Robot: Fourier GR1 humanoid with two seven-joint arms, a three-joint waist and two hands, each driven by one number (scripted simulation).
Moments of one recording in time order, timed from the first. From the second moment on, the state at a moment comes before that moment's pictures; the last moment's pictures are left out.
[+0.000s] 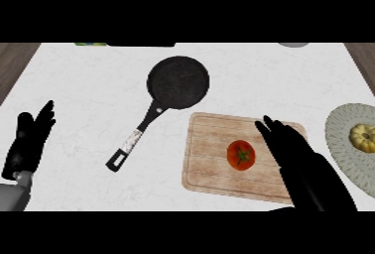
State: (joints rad) left arm -0.13 0.56 -0.14 -1.31 0.18 0.28 0.22; right arm -0.16 -0.54 0.59 -2.13 0.69 0.16 0.82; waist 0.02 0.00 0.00
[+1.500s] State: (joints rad) left arm -0.09 0.44 0.05 -1.34 0.01 0.14 0.25; right arm -0.18 -0.18 0.57 -1.75 1.05 0.27 0.71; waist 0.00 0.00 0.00
